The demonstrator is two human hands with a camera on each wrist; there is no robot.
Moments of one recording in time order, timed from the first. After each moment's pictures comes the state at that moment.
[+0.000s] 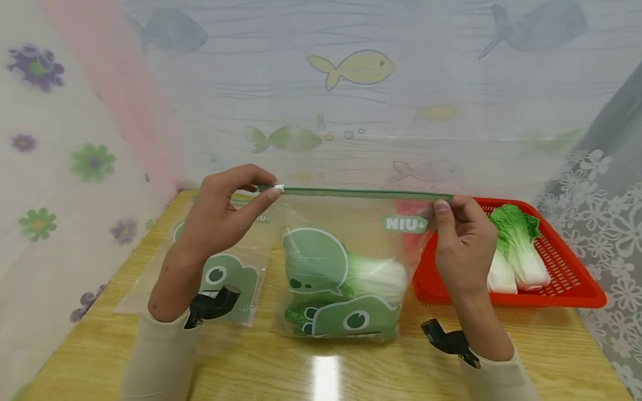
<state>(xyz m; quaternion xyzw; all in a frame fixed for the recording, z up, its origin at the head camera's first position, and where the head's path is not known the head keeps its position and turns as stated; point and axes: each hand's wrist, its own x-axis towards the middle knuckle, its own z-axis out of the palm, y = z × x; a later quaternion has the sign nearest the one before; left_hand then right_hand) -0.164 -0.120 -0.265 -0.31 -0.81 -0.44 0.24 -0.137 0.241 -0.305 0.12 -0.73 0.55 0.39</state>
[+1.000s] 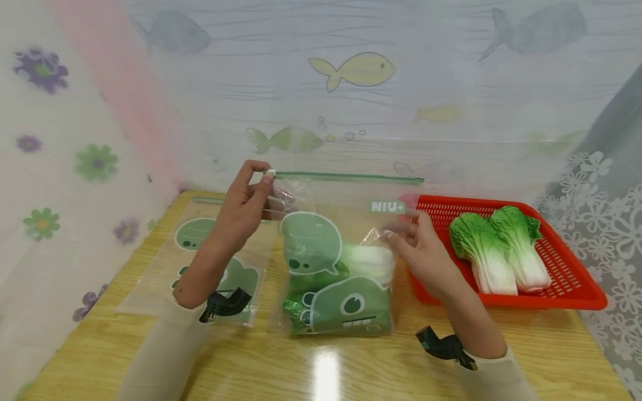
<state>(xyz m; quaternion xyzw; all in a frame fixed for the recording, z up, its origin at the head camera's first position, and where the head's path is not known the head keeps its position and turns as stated) -0.197 -0.107 -0.303 -0.17 -0.74 -0.64 0.07 -0.144 0.238 -0.319 0.09 -0.80 0.59 -0.05</state>
